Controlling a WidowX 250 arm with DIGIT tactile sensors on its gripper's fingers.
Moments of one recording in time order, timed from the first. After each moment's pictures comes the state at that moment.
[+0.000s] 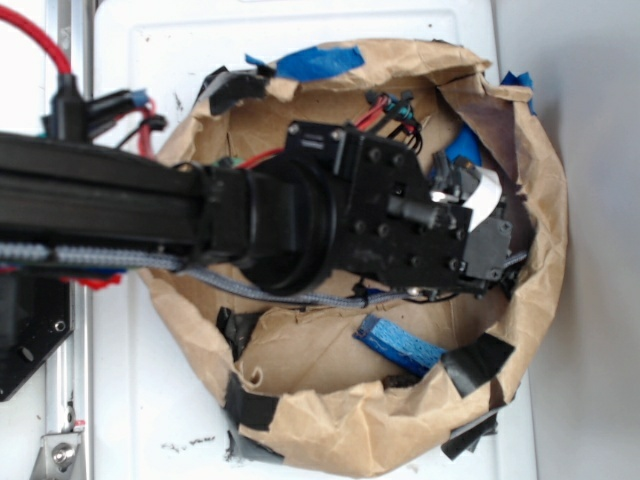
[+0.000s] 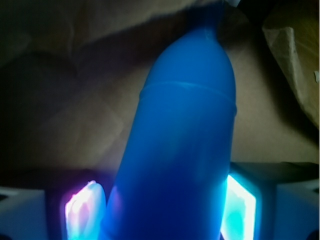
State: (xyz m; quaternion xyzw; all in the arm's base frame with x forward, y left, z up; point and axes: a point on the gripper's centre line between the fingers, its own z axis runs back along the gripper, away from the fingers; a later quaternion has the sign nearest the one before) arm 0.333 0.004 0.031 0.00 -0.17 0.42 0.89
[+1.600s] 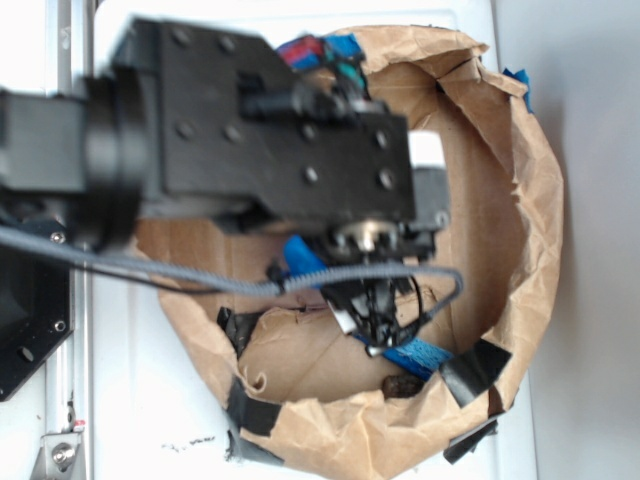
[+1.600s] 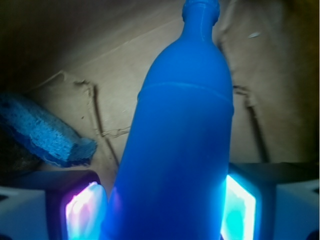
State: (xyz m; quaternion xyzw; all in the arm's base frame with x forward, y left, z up) arm 0.254 0.000 0.097 -0.01 -0.01 0.21 0.98
